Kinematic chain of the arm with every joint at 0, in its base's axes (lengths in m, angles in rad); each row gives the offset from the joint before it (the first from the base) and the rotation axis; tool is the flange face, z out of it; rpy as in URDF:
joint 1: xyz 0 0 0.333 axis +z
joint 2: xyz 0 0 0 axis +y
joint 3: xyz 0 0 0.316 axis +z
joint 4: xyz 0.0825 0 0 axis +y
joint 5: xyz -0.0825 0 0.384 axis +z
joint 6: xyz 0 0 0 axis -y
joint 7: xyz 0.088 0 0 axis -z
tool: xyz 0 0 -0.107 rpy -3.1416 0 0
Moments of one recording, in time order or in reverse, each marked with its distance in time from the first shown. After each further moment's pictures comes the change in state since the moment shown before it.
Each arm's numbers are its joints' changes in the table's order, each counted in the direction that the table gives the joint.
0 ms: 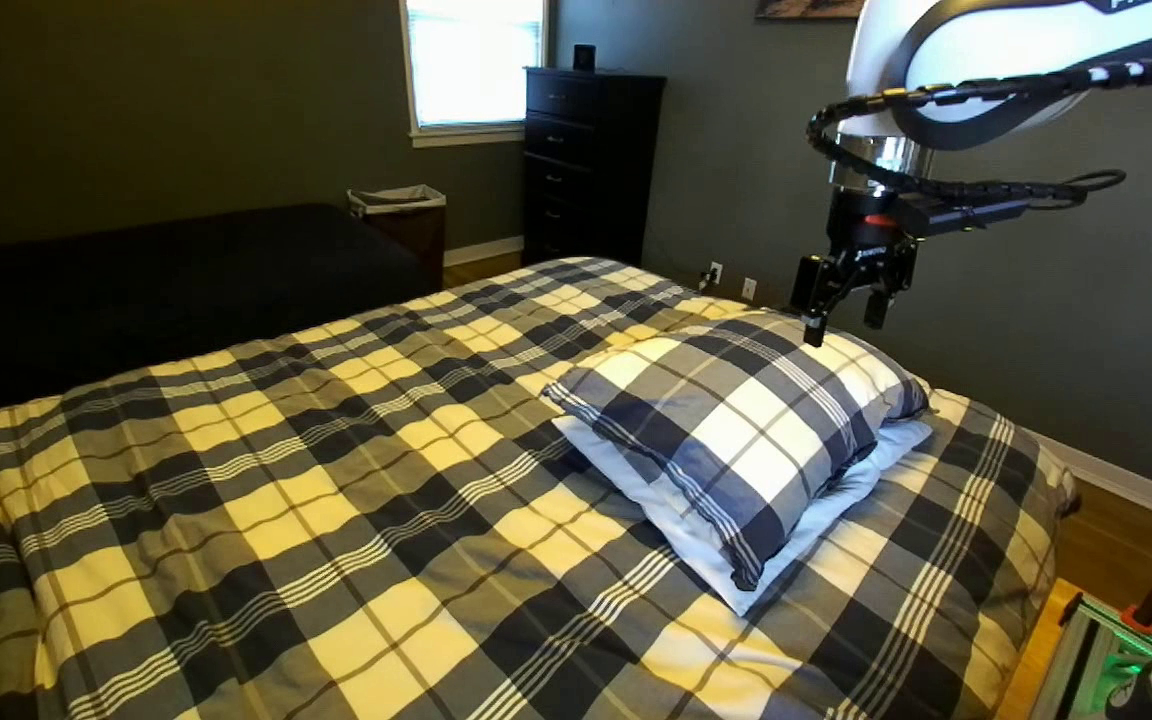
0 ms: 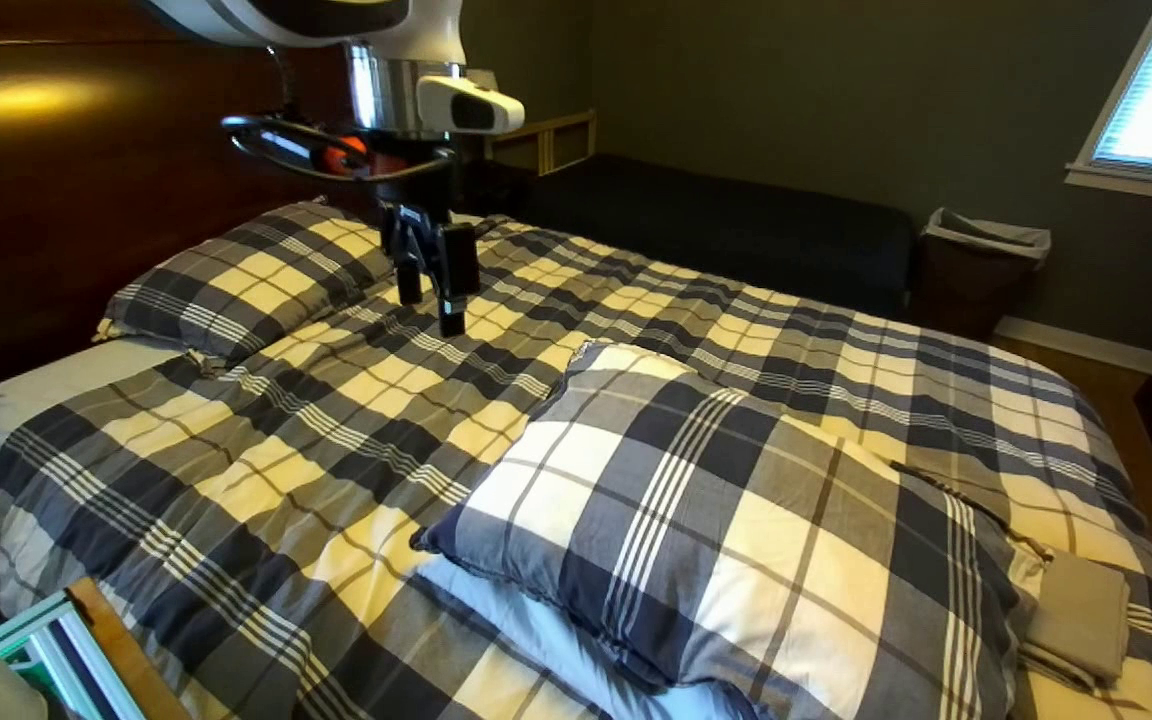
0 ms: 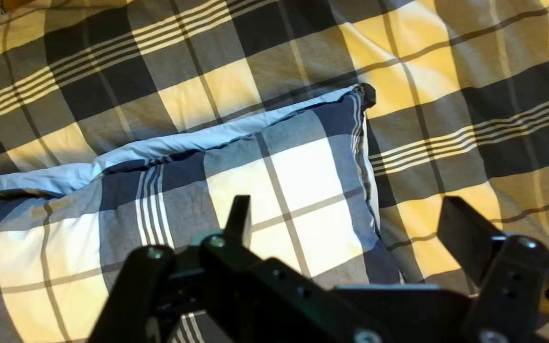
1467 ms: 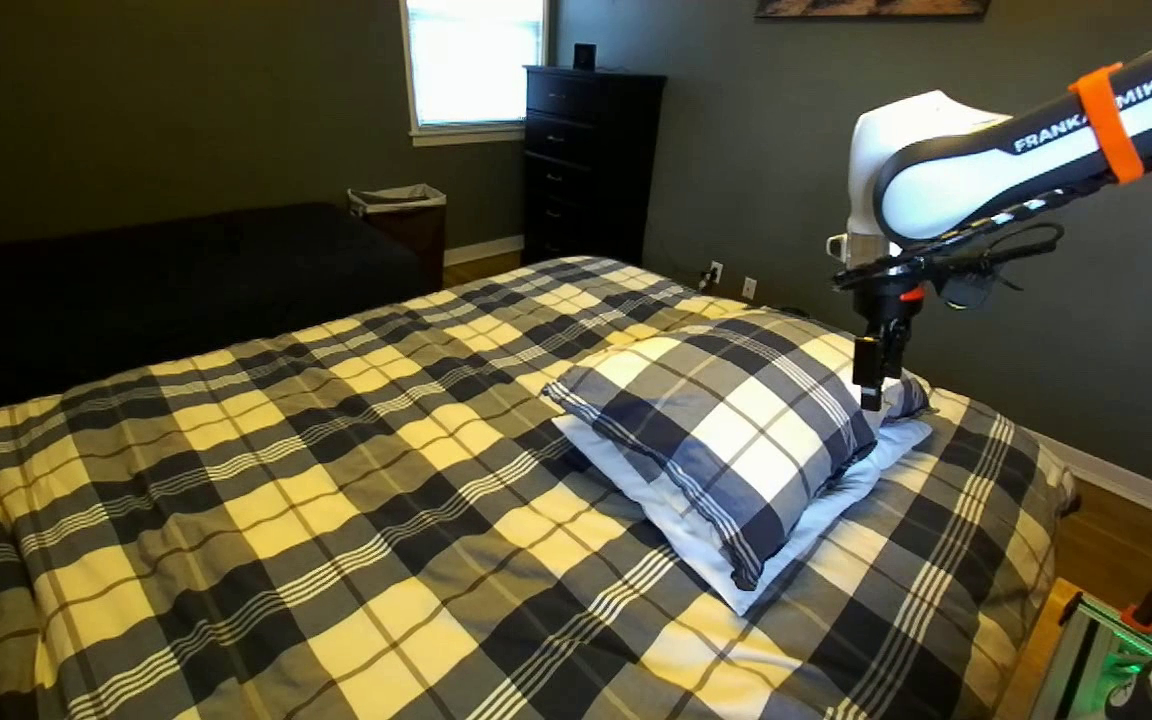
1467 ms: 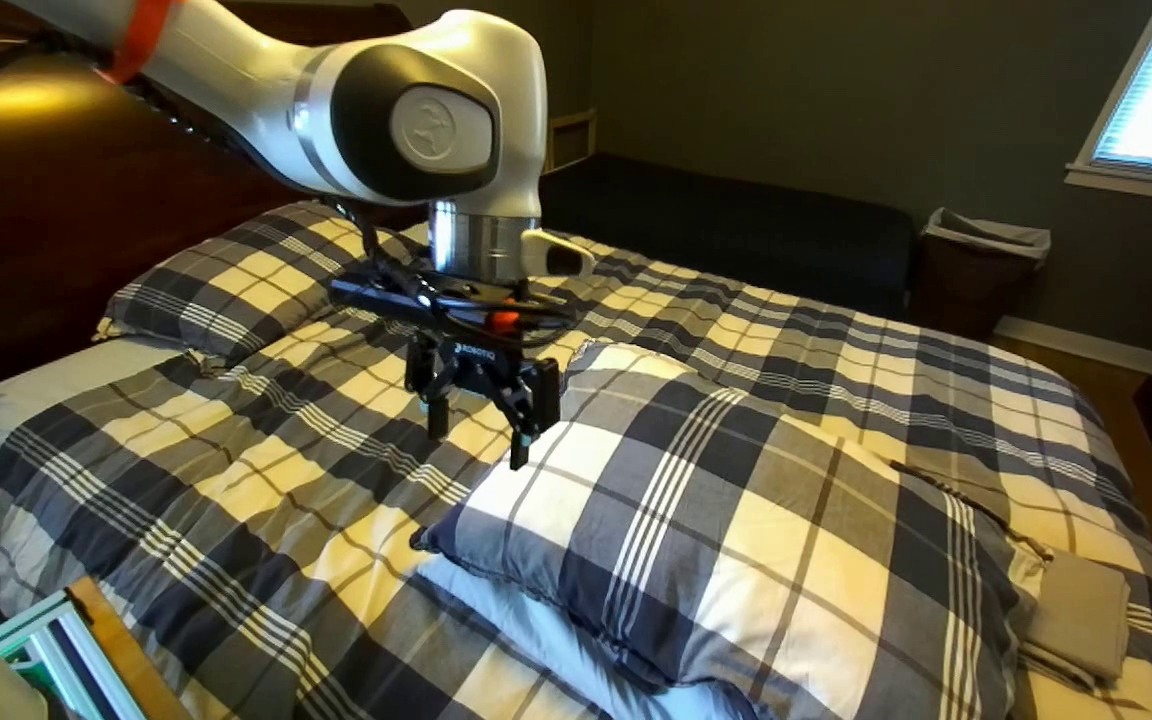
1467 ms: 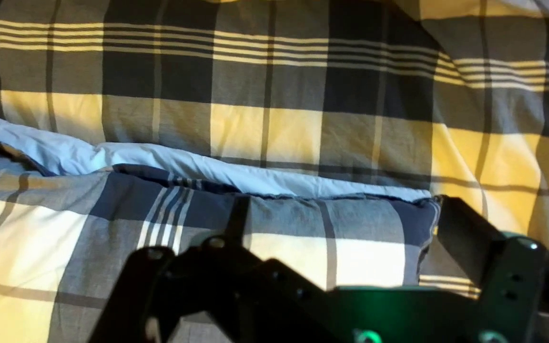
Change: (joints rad) arm -0.028 0.147 -0.153 0.105 -0.156 0.113 -0.507
